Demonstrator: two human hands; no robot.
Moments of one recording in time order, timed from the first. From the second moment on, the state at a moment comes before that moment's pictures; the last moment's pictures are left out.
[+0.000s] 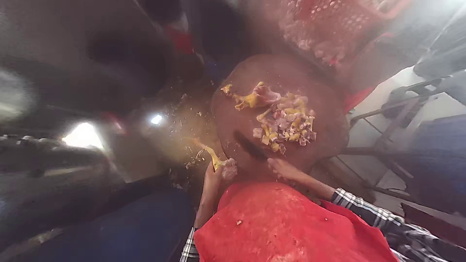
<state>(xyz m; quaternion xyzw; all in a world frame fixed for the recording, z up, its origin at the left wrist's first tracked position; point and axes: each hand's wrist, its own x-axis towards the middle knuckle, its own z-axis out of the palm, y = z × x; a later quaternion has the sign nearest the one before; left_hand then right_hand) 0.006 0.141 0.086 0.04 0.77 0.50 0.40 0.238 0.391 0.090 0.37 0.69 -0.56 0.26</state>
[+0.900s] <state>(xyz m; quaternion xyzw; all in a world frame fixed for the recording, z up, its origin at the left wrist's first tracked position) -0.040 0.134 0.076 0.04 0.63 0.65 0.43 0.186 0.382 0.151 0.19 0.85 -0.49 0.06</state>
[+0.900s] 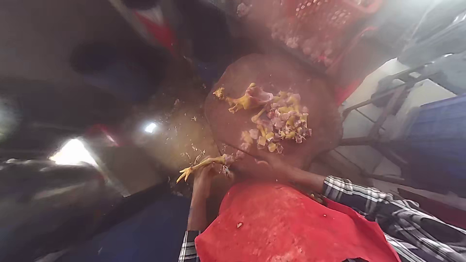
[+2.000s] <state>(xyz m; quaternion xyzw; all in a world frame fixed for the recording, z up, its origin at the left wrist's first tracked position) -0.009 0.124 0.081 0.32 0.83 0.11 0.45 0.181 0.378 0.143 0.27 0.83 -0.43 0.21</state>
